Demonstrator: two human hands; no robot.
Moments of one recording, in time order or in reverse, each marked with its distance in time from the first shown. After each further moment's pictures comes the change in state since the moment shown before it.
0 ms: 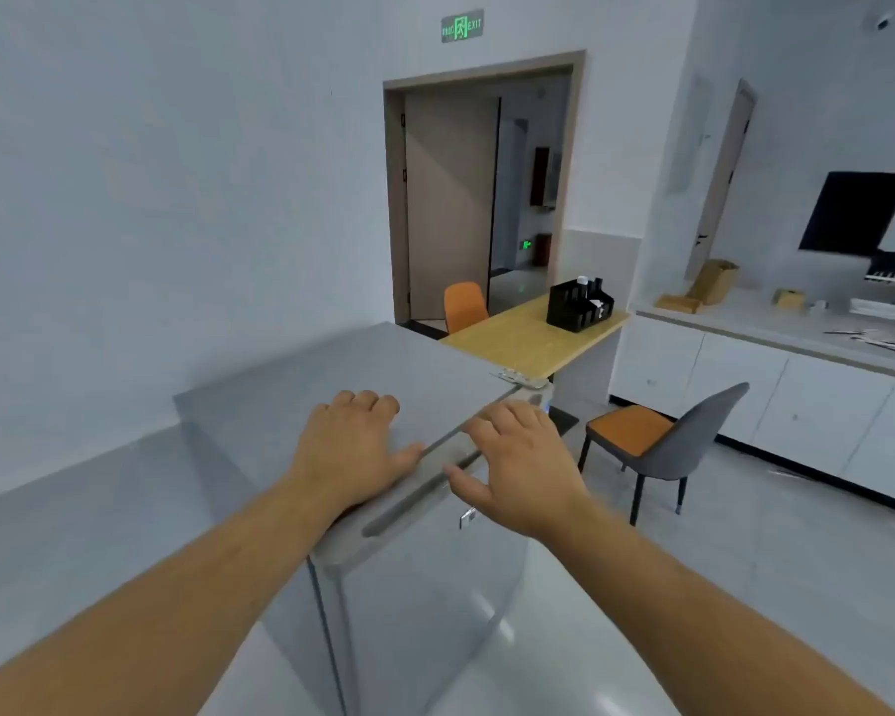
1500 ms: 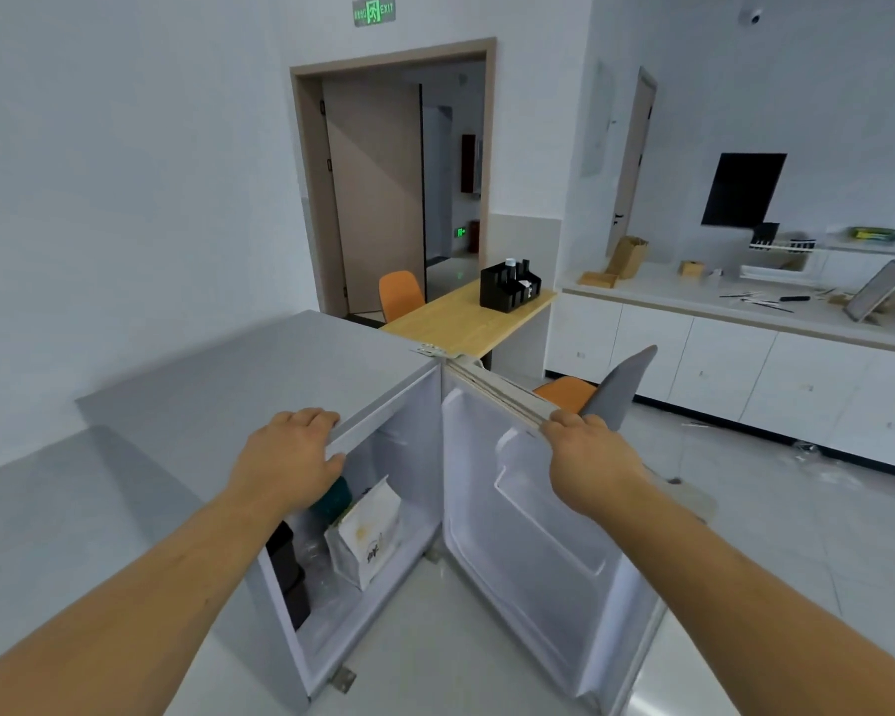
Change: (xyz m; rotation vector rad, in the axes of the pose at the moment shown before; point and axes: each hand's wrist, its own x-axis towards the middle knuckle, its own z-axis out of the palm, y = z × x) left_hand -0.027 0.026 0.025 -0.055 -0.151 0.044; right_hand -0.113 0.112 -0.047 -0.206 -0.371 0.441
